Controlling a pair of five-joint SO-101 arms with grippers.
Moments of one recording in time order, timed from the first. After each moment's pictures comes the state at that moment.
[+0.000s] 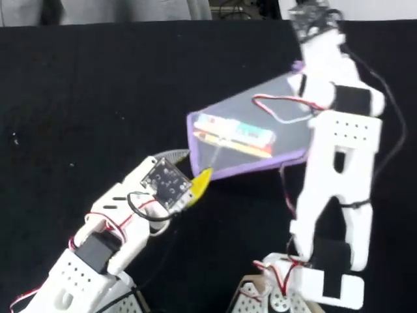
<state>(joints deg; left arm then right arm) 29.7 -81.3 74.8 32.0 -16.5 7.7 -9.9 -0.5 63.1 30.6</state>
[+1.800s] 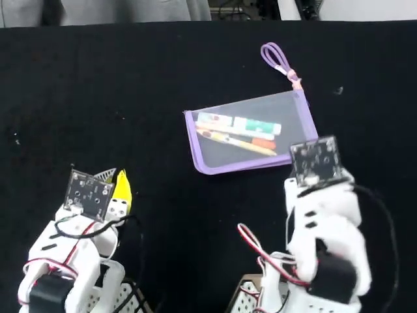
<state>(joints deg) 7.7 -104.7 63.1 75.6 -9.9 15.0 -89.9 56.0 70.9 27.2</state>
